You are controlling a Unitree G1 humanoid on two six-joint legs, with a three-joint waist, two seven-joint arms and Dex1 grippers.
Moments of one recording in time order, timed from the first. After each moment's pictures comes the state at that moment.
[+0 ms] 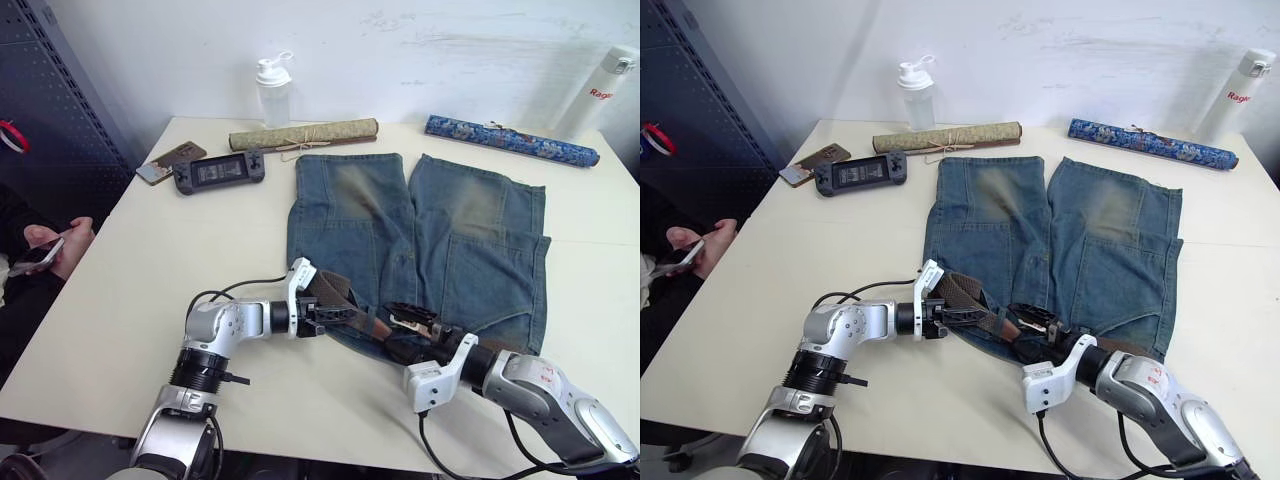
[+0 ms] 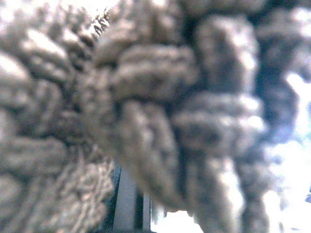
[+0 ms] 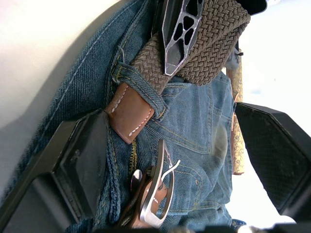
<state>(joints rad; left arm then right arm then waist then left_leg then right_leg) -0.50 0.19 -0.09 0.20 -0.59 1.10 -0.71 0.08 -0.74 0.14 -0.31 -0.65 -0.50 0.43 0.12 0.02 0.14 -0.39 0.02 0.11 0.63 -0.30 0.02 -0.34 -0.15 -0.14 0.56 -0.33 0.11</state>
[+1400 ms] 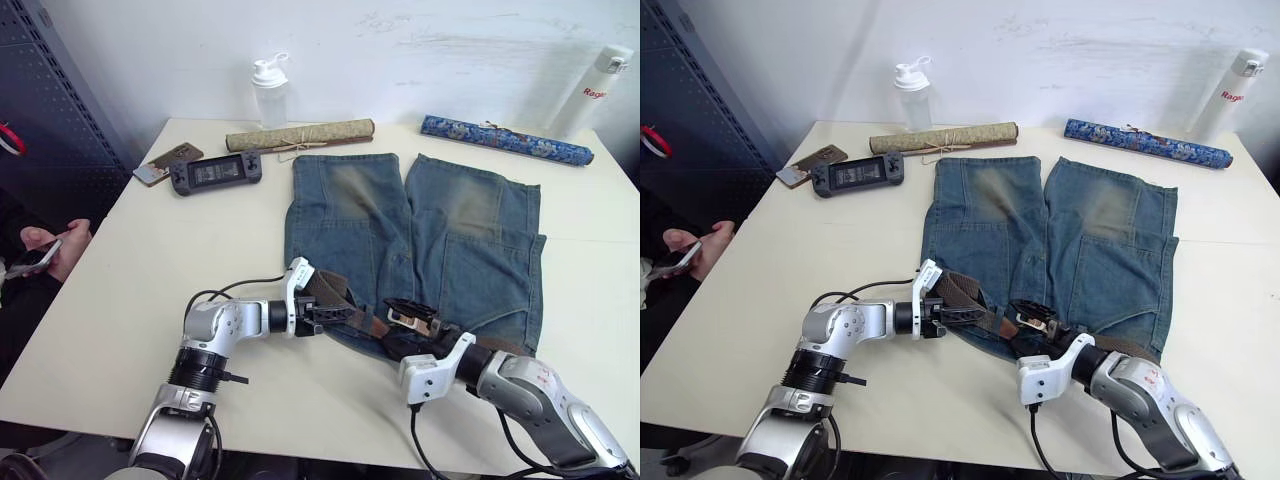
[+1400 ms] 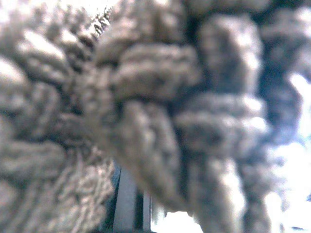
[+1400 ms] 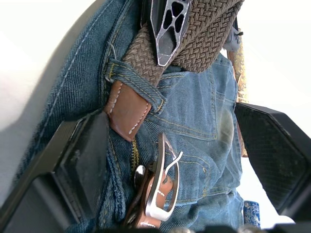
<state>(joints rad) -0.51 0.20 -0.09 0.21 -0.58 1.10 -0.71 0.09 -0.67 0.13 -0.33 -0.62 -0.43 0.47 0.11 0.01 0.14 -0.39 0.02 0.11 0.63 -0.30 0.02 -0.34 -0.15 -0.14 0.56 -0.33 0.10</state>
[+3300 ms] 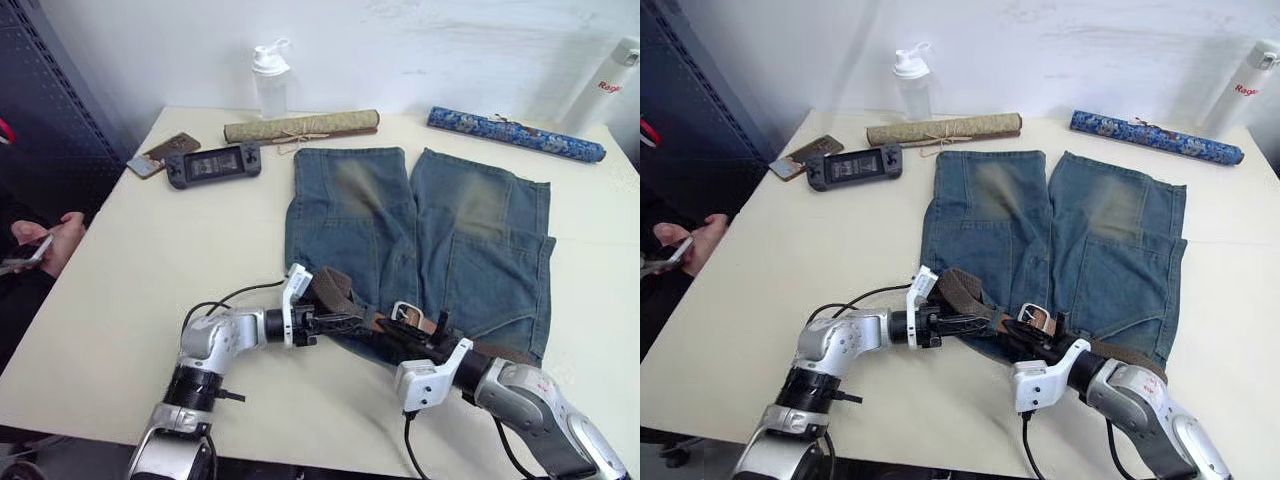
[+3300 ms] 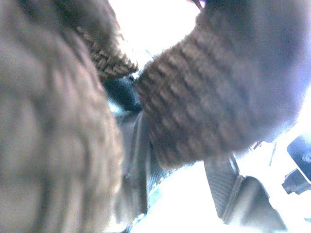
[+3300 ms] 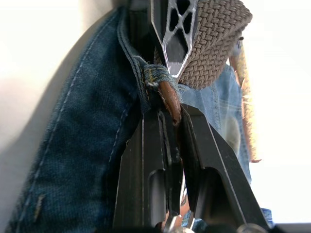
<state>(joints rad) -0.38 0.24 -0.07 0.04 -0.61 1.01 -0.83 0.13 -0.65 0.13 -0.43 -0.56 -0.39 0.49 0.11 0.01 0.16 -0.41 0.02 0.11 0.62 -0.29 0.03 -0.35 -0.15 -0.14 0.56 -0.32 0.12</state>
